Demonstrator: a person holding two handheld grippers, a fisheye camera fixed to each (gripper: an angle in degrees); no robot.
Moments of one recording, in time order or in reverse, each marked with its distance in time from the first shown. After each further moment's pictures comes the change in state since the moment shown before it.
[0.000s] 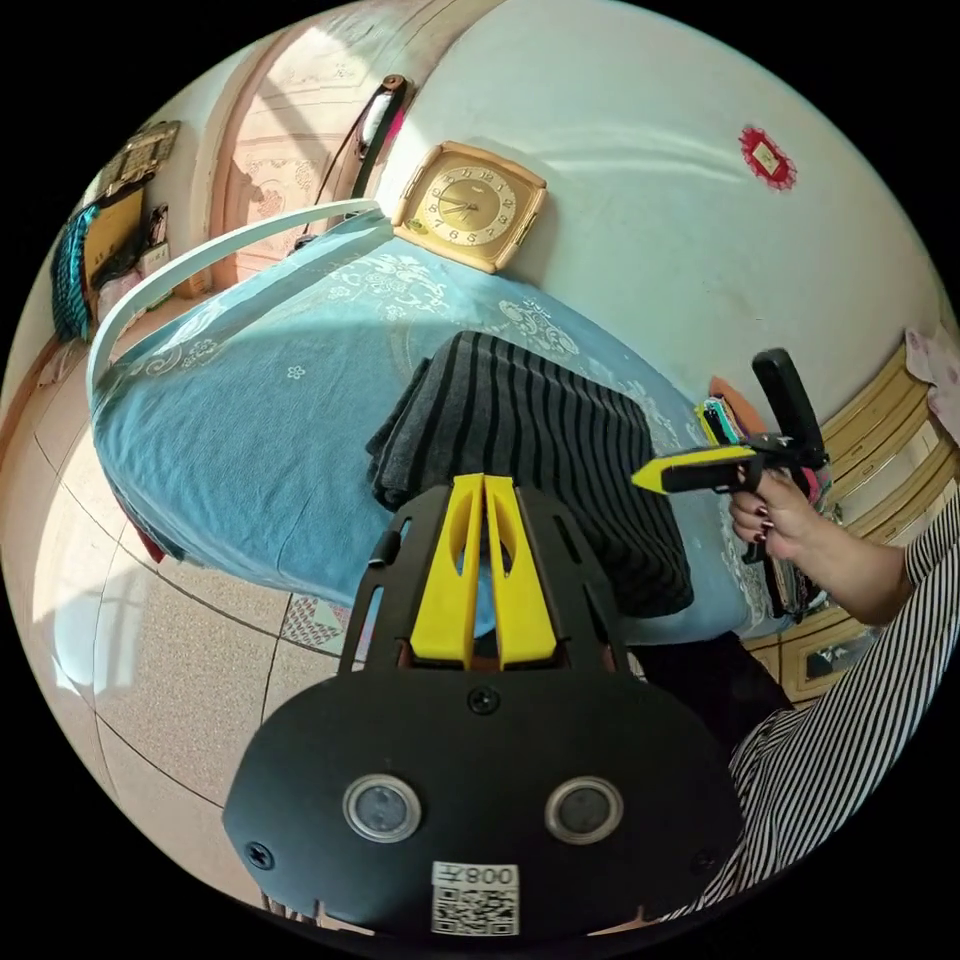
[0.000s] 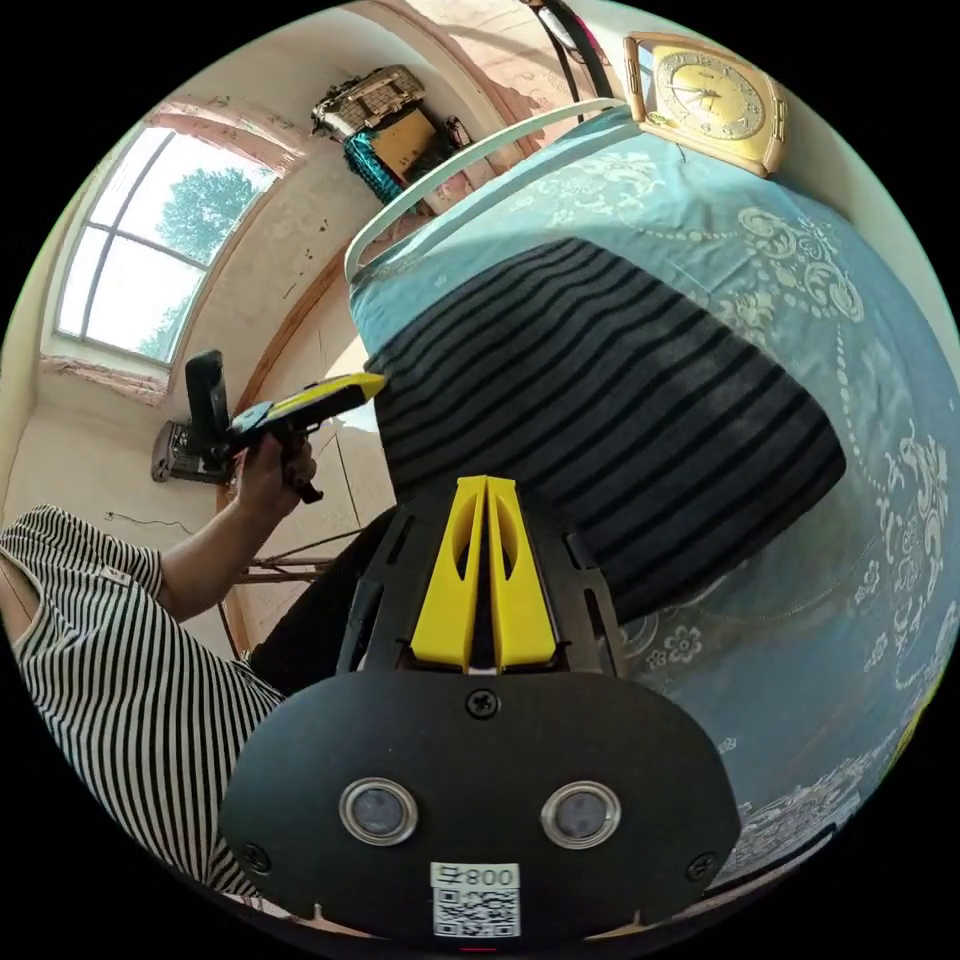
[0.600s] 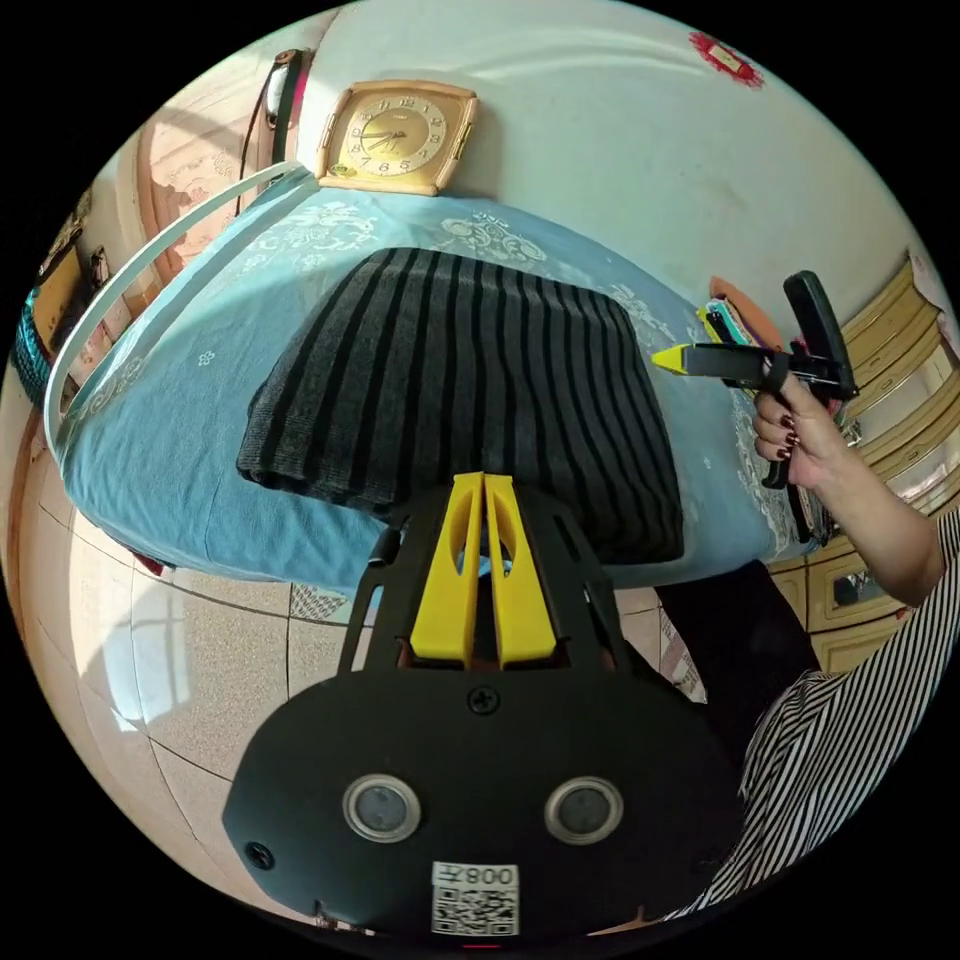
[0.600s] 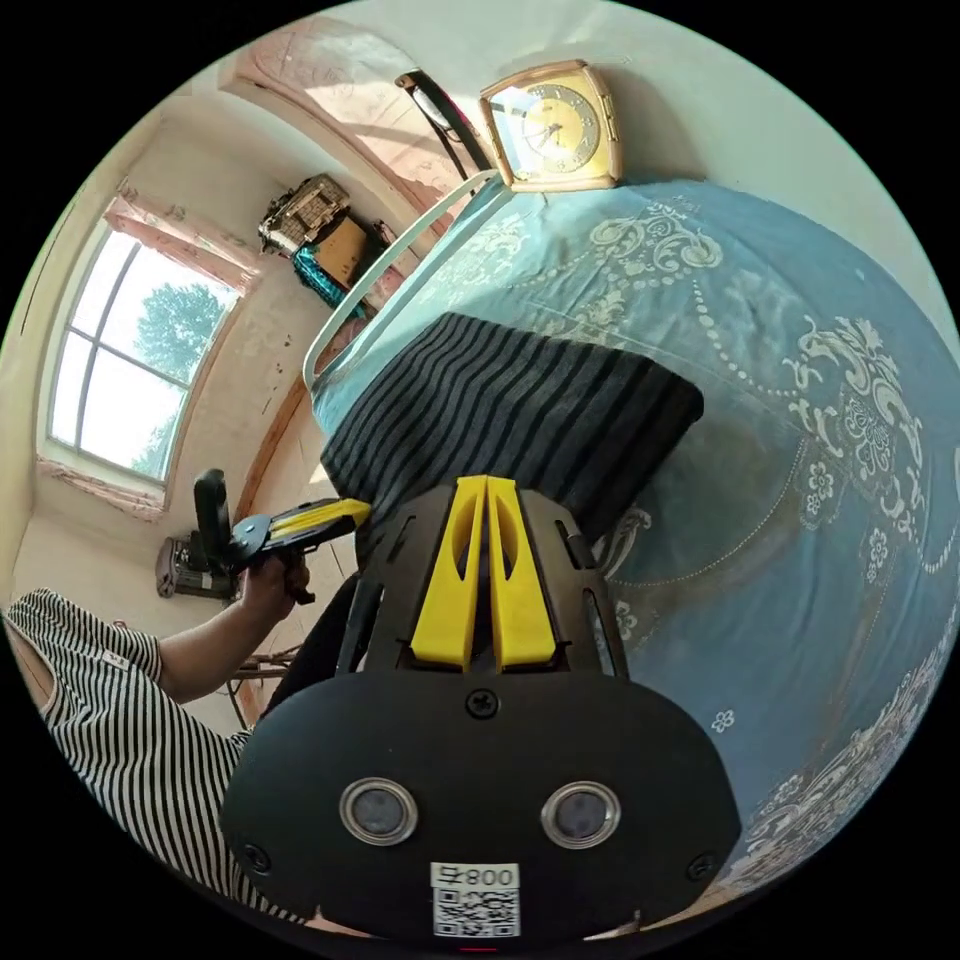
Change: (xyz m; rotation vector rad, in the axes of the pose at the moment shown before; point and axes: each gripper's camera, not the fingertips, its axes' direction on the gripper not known) left arm 0.102 0.009 0.027 -0.157 -0.021 0.154; right arm 0.102 0.103 -0.037 0.290 -0.006 0.228
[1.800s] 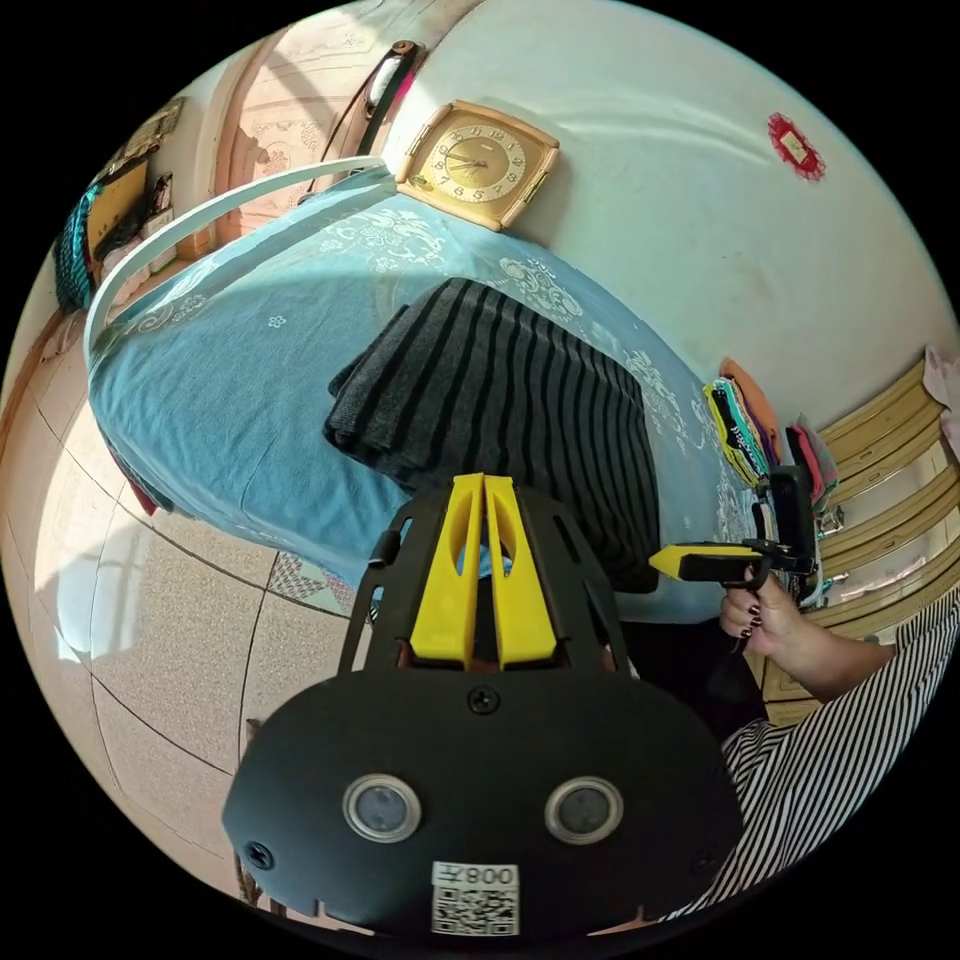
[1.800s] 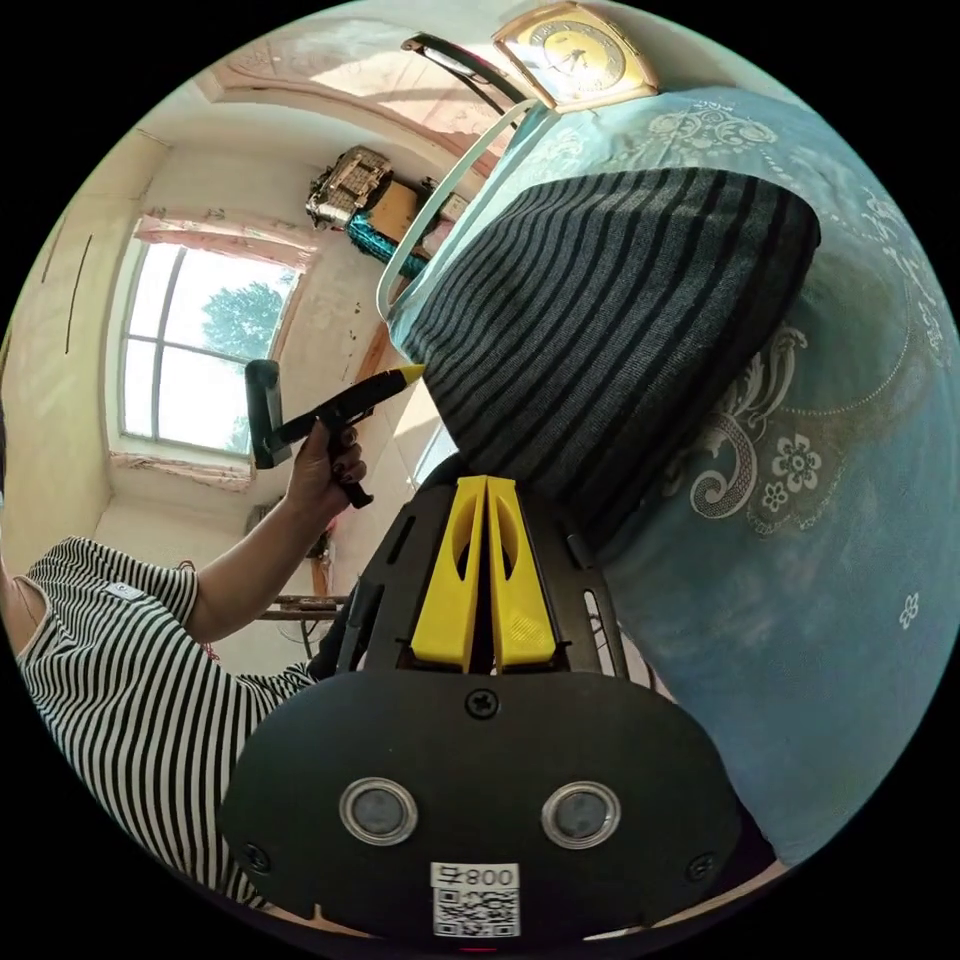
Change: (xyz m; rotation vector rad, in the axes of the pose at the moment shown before) left arm 0.033 0.000 0.007 0.046 0.024 -0.195; right arm 0.103 0.177 0.010 -0.145 -0.285 0.014
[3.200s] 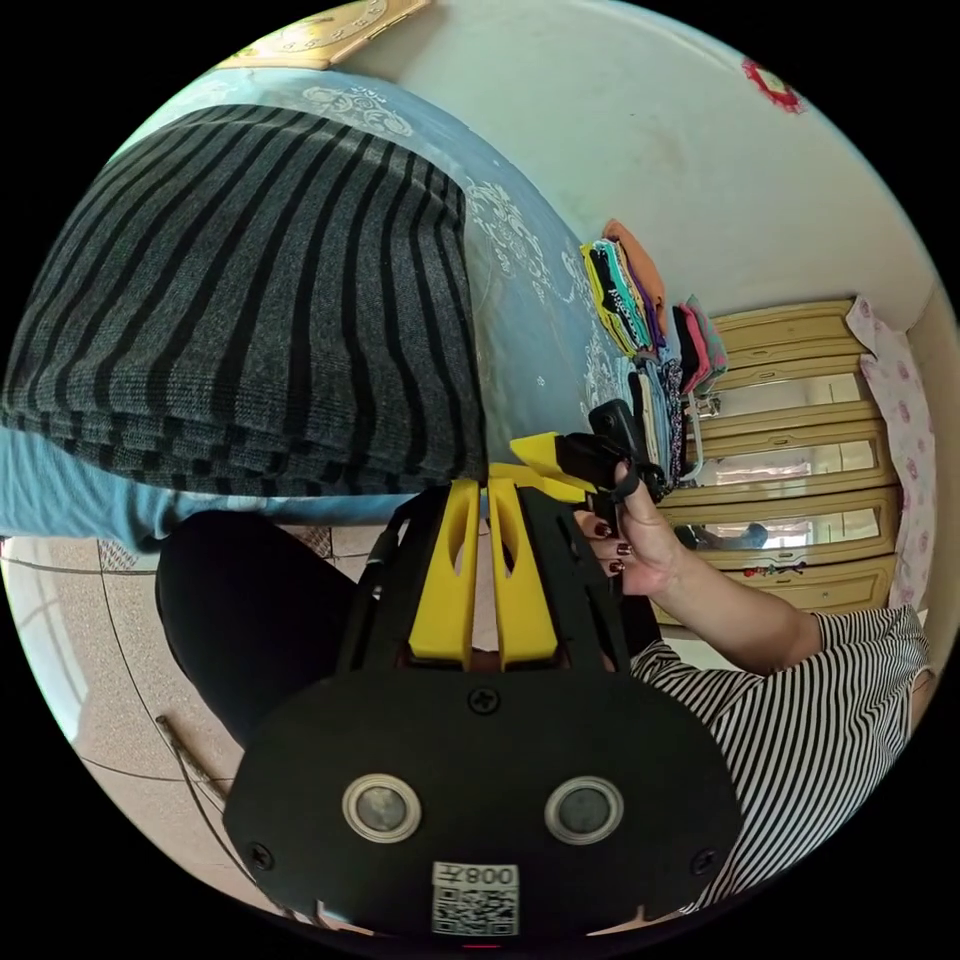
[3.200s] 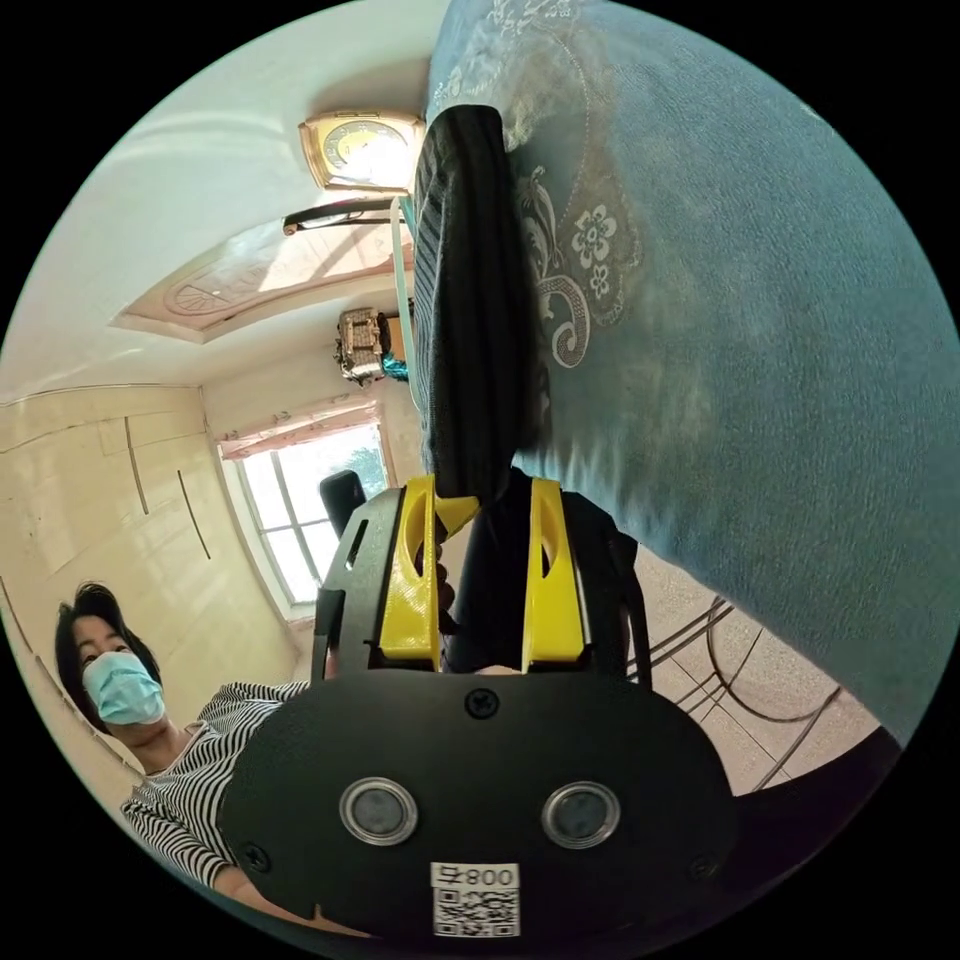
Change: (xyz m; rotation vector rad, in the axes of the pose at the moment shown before) left arm 0.050 -0.021 0.155 -0.382 0.440 0.131; right arm 0.197 0.097 -0.051 0.209 -0.524 0.471
